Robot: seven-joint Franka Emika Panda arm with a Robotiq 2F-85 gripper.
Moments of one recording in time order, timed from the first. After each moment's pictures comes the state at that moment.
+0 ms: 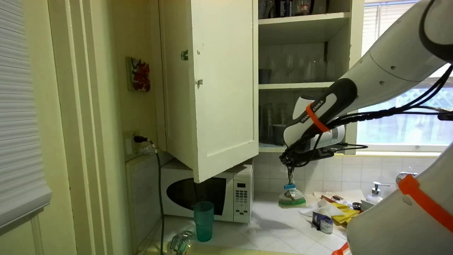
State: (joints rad) arm -0.33 -0.51 -0.10 -2.72 -0.24 2.73 0.06
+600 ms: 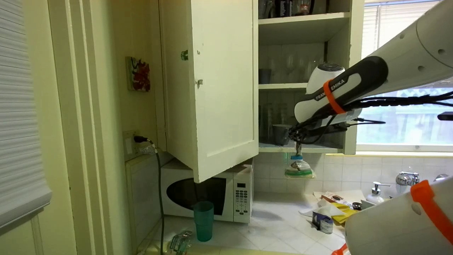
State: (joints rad) arm -0.40 -0.73 -0.10 -2.67 -0.26 2.67 0.05
